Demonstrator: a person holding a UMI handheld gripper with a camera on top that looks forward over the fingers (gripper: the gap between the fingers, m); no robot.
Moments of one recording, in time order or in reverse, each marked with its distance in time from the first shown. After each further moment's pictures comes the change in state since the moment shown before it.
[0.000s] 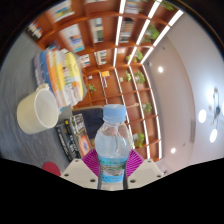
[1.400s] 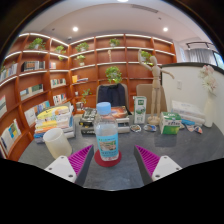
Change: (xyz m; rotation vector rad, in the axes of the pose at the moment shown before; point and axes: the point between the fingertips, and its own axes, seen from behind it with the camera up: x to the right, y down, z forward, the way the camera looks) arm -0.102 0.098 -0.083 -0.294 -0.371 1.369
